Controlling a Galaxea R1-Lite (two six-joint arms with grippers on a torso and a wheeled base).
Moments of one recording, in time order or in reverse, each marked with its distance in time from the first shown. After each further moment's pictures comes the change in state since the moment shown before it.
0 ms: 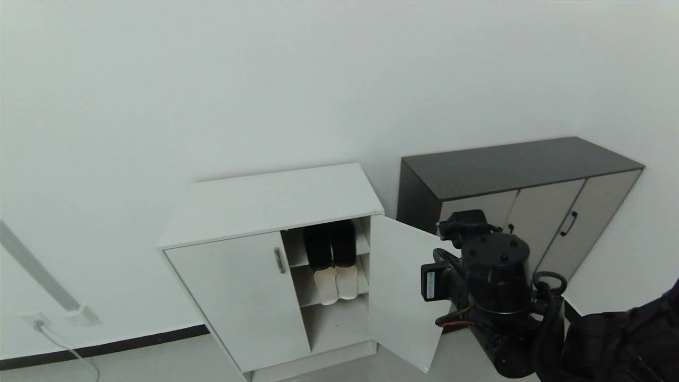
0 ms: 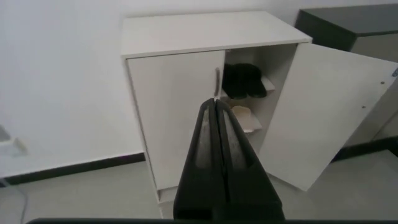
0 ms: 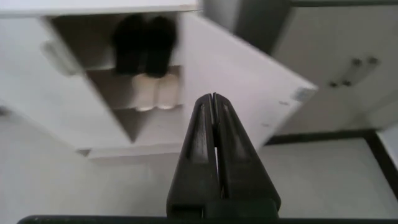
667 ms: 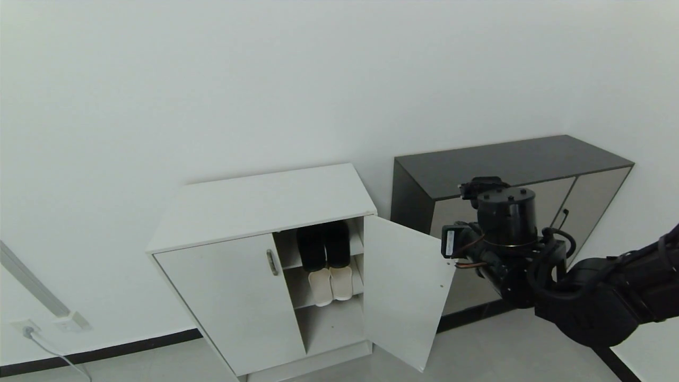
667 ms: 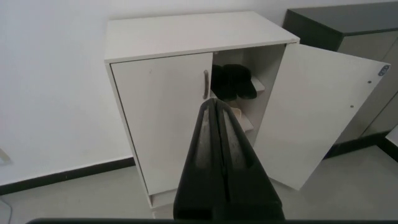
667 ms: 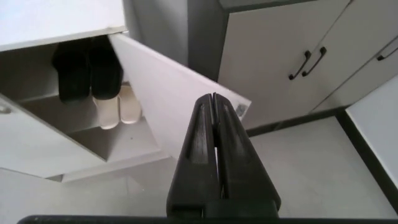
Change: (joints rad) left arm 0.000 0.000 0.000 0.000 0.002 -0.004; right arm -0.201 0.019 -0.173 0.169 0.107 0.004
